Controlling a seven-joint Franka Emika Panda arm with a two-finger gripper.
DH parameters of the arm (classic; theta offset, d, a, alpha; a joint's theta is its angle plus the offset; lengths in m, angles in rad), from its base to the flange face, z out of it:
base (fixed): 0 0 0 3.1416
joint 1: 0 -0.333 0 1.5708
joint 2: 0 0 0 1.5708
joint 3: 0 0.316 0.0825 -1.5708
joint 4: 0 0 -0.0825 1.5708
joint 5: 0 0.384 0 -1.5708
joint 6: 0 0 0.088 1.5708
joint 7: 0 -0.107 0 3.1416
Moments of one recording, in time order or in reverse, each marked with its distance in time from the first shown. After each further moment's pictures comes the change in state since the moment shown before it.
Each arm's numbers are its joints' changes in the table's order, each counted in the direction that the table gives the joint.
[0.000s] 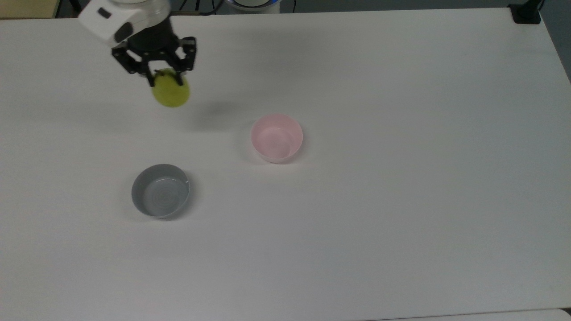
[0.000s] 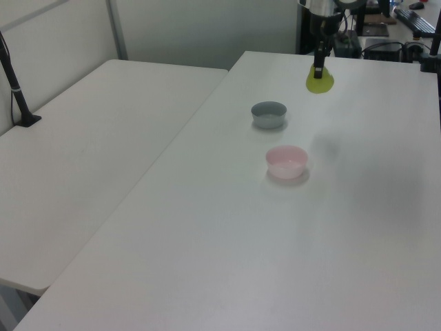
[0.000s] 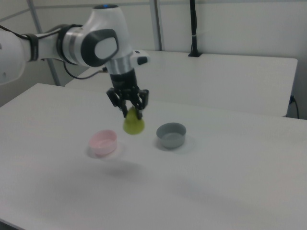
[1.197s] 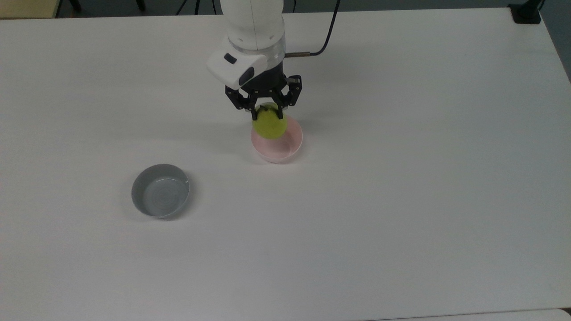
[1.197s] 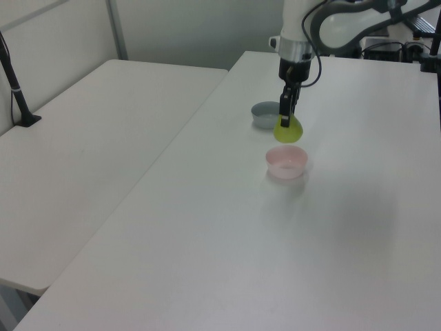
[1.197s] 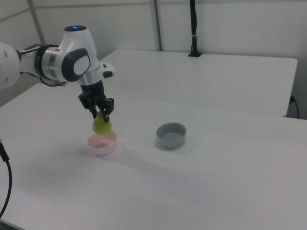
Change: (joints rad) arm -0.245 0.081 0.020 0.075 0.077 -0.192 -0.308
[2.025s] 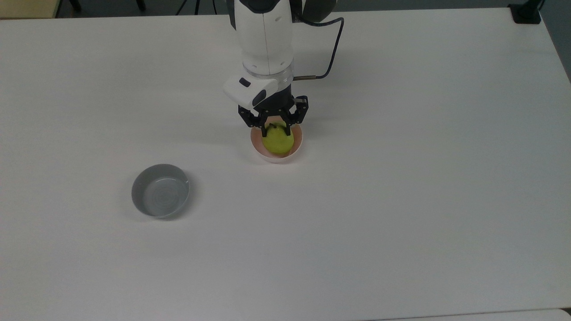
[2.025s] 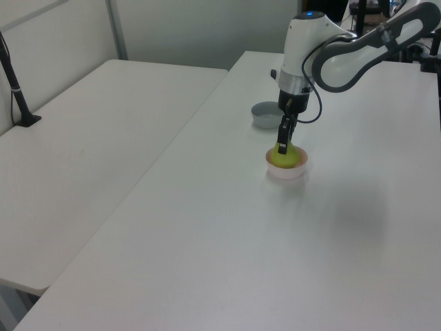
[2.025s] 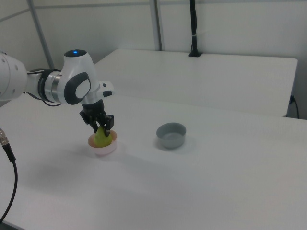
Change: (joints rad) arm -0.026 0.043 0.000 0.143 0.000 -0.225 -0.013
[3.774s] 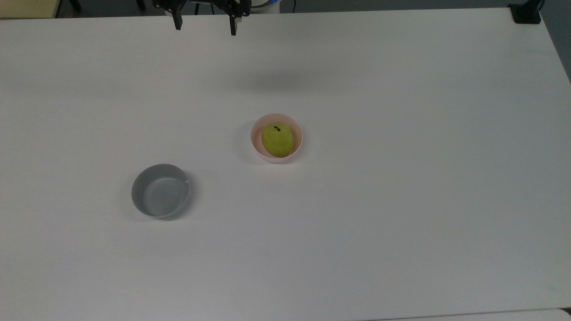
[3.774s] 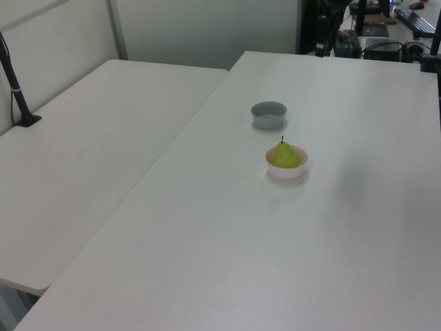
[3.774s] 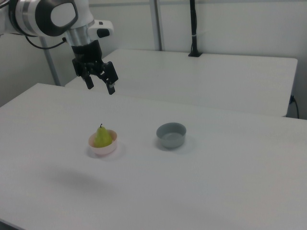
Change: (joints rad) arm 0.154 -0.294 -0.023 -0.239 -0.042 0.562 0.000
